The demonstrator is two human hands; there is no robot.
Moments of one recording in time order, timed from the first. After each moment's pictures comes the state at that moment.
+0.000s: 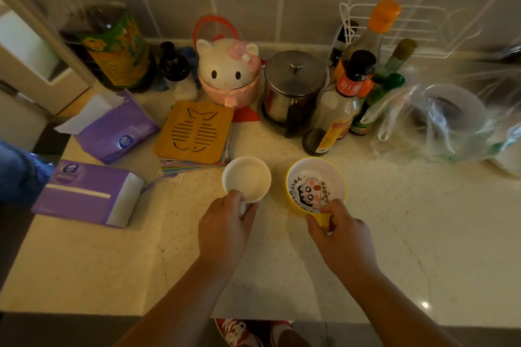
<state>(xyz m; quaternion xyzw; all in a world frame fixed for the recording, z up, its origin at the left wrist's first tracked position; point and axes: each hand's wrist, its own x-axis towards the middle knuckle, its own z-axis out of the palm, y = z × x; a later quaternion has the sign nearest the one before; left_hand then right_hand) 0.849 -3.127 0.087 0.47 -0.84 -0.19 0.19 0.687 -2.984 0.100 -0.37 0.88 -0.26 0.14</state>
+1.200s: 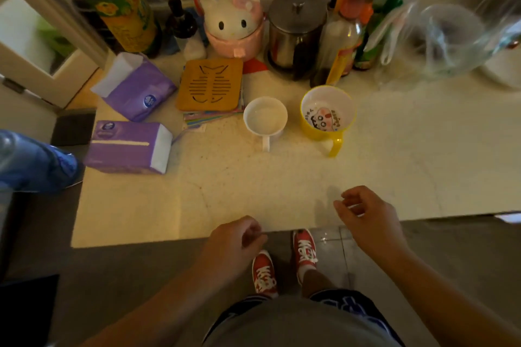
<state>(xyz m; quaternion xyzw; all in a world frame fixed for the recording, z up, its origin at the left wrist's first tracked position) 0.998 -3.061 0.094 0.35 -0.83 -0.43 -0.06 0.771 -2.896 0.110 -0.22 0.88 -0.32 0.27</state>
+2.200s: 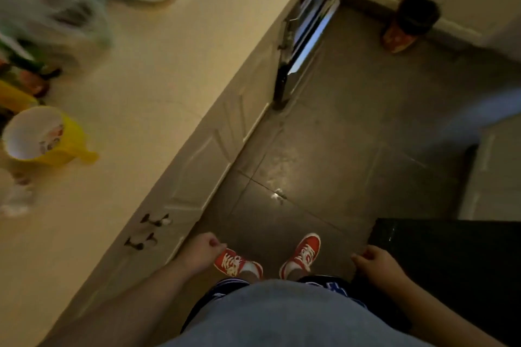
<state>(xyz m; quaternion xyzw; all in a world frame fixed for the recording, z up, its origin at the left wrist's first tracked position) 0.922 -2.888 -0.006 0.13 -0.84 -0.27 -0.45 1.010 -2.497 0.016 0.40 0.77 -0.33 0.38</state>
